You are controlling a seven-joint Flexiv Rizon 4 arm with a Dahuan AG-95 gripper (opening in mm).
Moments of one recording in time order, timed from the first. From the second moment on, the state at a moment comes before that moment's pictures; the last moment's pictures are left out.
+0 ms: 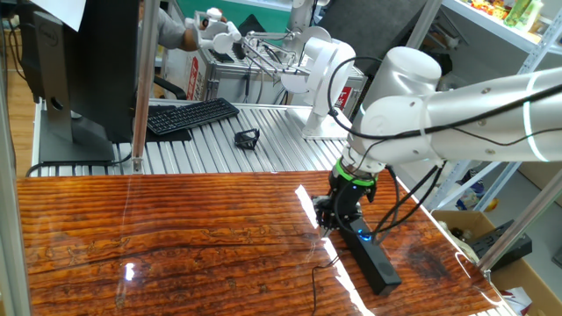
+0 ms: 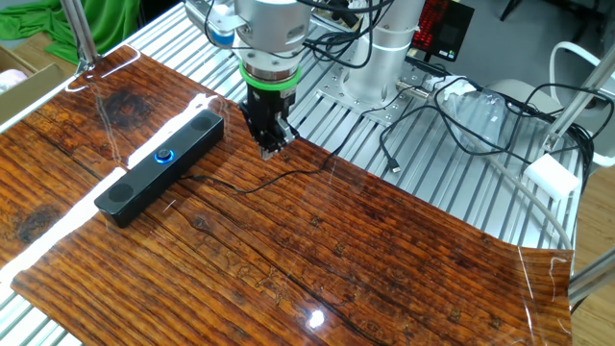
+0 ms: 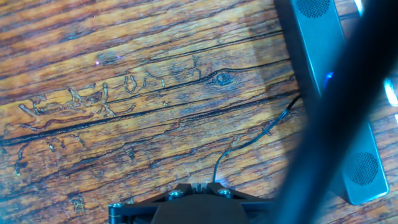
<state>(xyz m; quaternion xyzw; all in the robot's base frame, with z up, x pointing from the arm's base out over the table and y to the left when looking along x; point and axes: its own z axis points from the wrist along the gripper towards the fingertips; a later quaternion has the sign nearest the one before) 0.478 -0.035 0.149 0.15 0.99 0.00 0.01</state>
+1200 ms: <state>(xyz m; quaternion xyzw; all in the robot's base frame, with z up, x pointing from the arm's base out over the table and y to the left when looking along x) 0.478 -0.035 0.144 0.11 0.99 -0.01 0.00</state>
